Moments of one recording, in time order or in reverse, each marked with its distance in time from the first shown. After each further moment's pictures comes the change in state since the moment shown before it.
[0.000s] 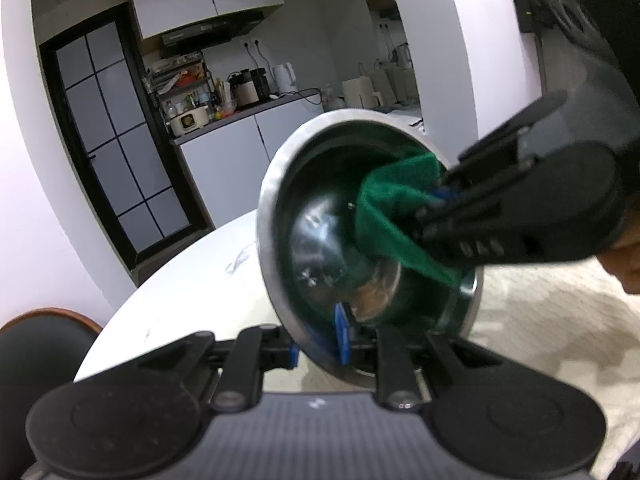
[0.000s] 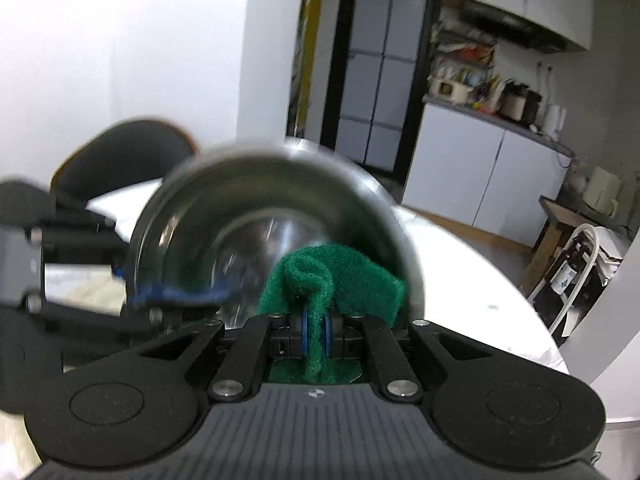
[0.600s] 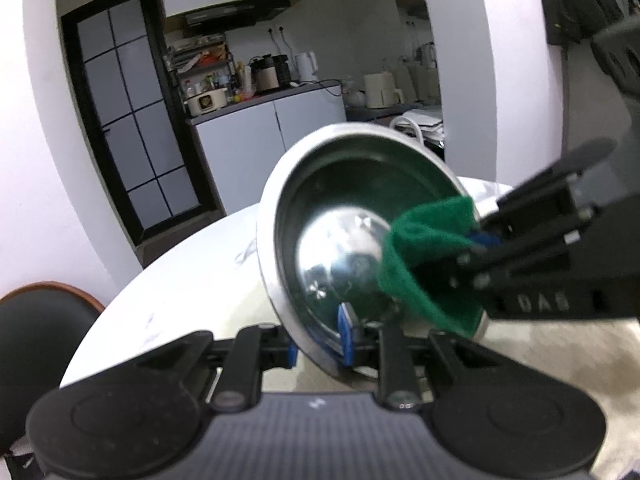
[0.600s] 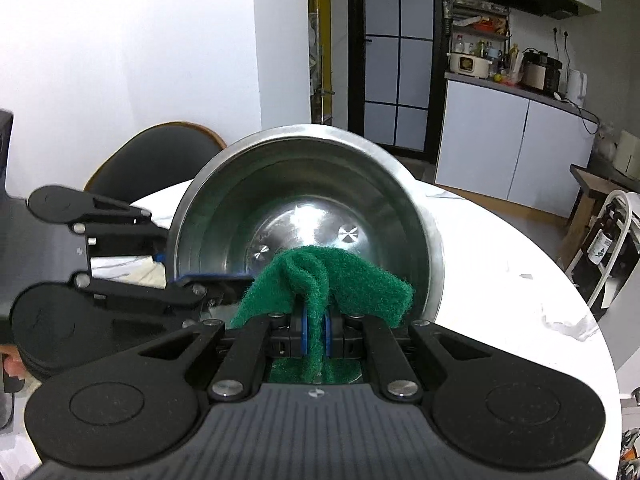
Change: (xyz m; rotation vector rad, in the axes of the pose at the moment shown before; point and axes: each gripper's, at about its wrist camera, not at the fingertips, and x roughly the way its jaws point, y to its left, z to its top) left arm 0.002 0.015 0.004 -0.112 0.035 0.011; right arm -0.019 0.000 -0.015 0.038 0.067 0.113
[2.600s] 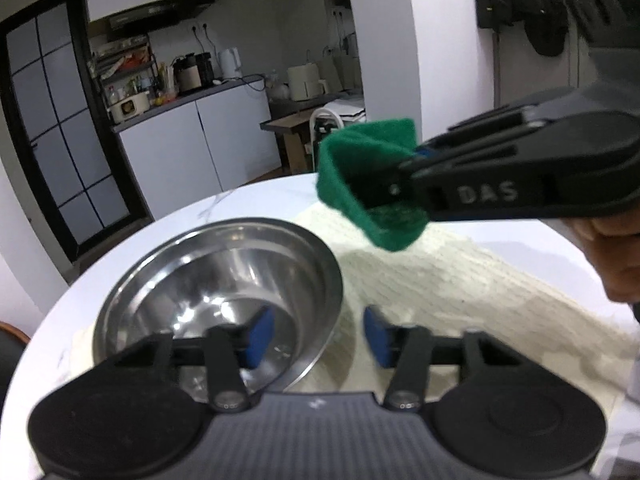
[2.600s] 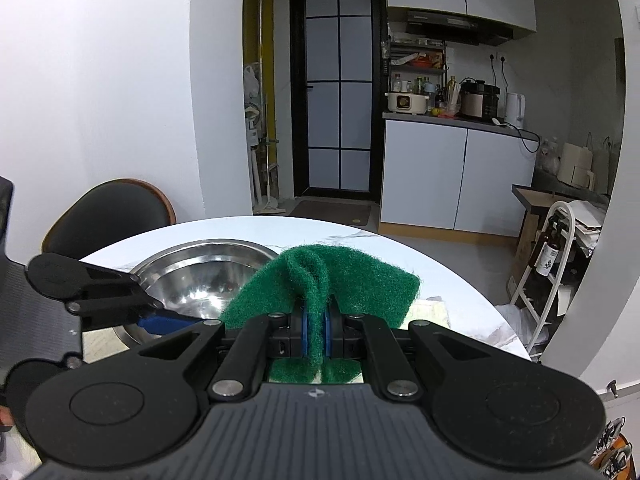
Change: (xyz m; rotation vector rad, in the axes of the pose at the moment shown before) left arm 0.025 -0.051 0.010 0.077 0.049 -0.210; right arm 0.023 -0.071 0.033 0.086 -0.151 -0.151
